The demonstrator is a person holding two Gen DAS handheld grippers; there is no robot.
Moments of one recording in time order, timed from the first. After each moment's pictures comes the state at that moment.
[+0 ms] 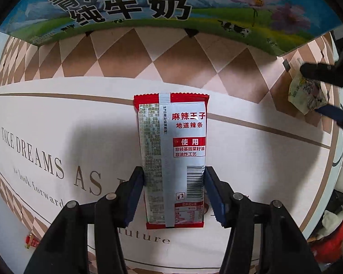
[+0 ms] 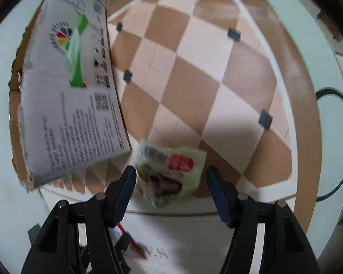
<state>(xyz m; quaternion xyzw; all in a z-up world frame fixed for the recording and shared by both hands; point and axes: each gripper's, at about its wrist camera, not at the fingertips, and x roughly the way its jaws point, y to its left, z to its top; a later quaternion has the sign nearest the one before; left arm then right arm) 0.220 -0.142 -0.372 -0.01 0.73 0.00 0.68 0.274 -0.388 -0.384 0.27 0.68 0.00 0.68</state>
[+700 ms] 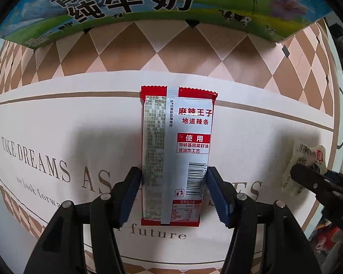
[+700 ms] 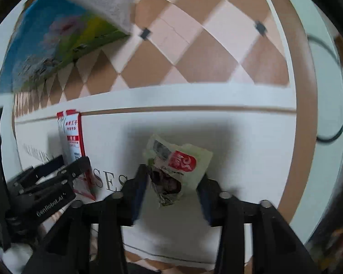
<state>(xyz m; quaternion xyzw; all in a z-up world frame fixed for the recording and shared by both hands) 0.218 -0.110 -0.372 0.02 0.74 -0.03 0.67 0.181 -0.340 -0.393 0.17 0.74 0.05 0.65</state>
